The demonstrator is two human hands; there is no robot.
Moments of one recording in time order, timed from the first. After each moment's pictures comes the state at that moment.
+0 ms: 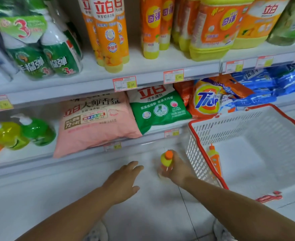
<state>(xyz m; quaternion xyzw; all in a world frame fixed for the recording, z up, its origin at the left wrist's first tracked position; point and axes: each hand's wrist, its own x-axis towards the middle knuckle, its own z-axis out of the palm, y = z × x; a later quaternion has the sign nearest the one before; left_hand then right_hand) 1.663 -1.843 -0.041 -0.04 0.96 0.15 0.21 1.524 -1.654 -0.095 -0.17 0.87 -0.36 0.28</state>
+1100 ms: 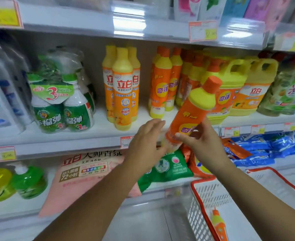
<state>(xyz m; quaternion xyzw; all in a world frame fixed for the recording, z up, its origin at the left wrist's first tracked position) 1.506 -1.864 0.138 -0.05 0.92 0.26 -0.29 1.426 -1.702 0.164 -0.29 0.77 -0.57 -0.02</state>
